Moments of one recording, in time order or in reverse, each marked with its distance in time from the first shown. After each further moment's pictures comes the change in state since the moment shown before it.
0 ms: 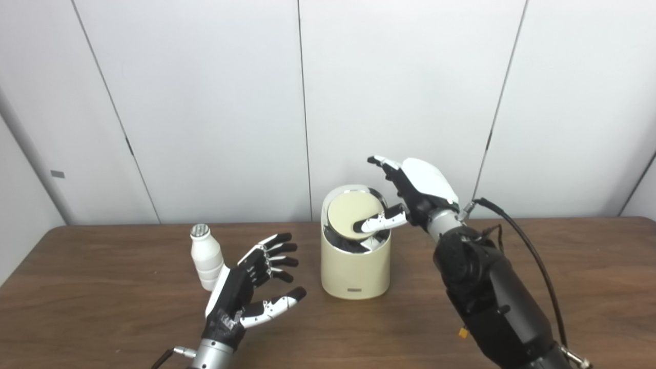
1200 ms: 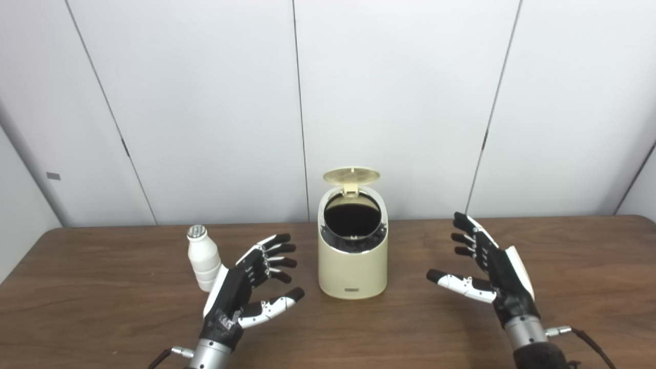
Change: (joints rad) left arm 0.010 0.006 0.003 -0.012 0.002 0.001 -0.002; right arm 0.436 0.051 -0.341 0.091 0.604 -0.553 -0.269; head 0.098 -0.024
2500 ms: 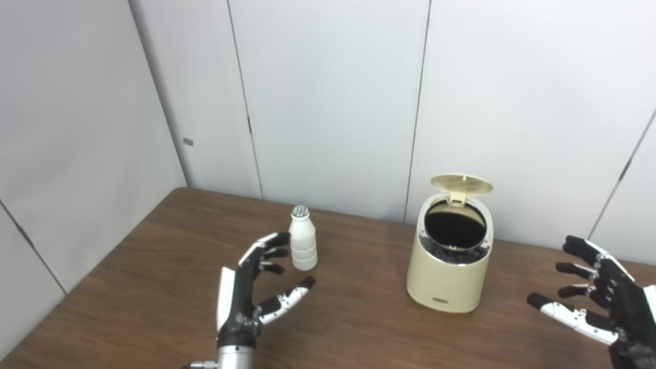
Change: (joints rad) left arm 0.197 -0.105 0.214 -0.265 0.446 0.090 0.450; right arm 0.026 0.001 0.045 -0.250 0.013 0.214 -0.025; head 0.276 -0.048
